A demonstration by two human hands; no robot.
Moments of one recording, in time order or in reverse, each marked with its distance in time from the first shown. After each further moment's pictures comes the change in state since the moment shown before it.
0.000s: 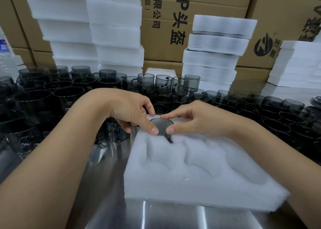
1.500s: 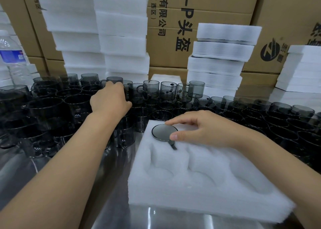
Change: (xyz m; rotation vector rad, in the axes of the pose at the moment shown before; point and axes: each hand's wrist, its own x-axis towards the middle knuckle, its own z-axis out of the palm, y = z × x) left_hand 0.024 -0.037 -0.011 0.534 1.026 -0.327; right_hand -0.005 0.000 0.003 -0.051 0.065 0.019
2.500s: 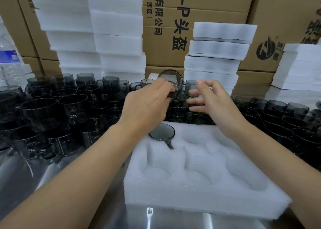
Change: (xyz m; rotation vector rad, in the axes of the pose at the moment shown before) left_hand -0.052 0.055 -0.008 -0.304 0.389 0.679; right_hand 0.014 0.013 -0.010 0.679 0.661 0.033
